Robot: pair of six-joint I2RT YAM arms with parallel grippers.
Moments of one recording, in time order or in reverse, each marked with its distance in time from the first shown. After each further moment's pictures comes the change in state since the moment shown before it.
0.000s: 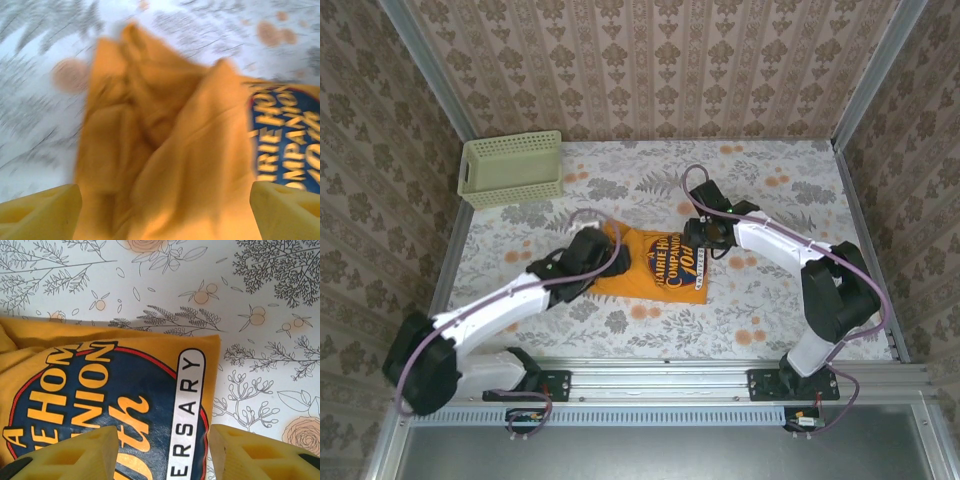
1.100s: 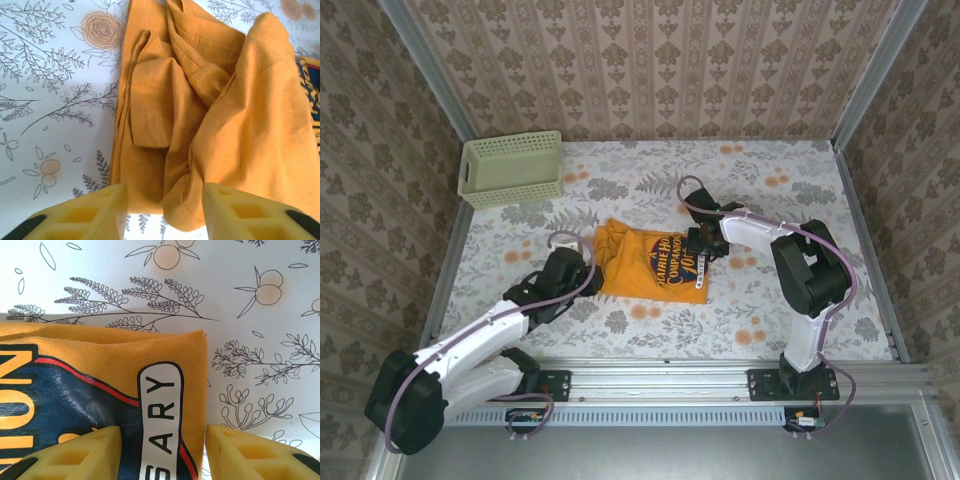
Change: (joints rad) left arm 0.133 -0.232 -0.272 0.047 0.146 0.023; right arm -0.030 0.198 0.020 0.011 0.006 0.016
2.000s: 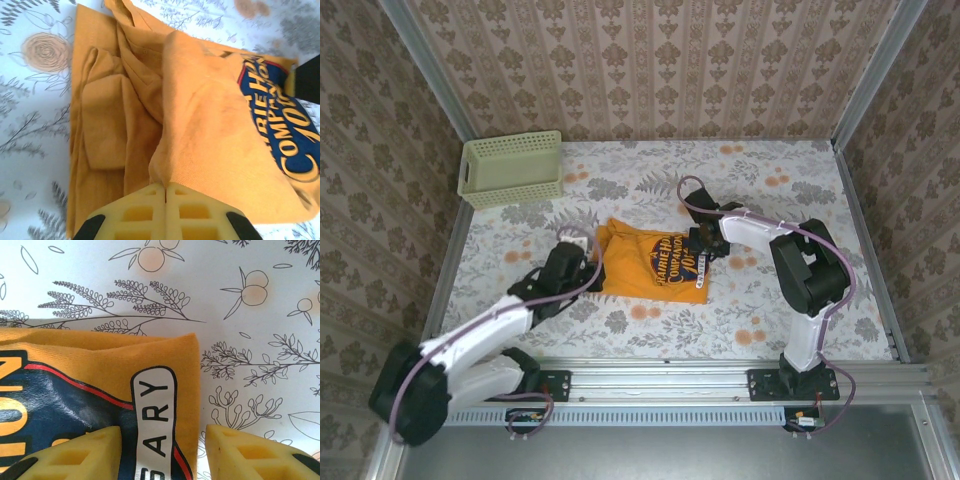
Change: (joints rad) left arm -0.023 -0.025 -0.028 0.090 0.058 0.055; right arm -0.002 0.012 0.009 -0.014 0.027 0.016
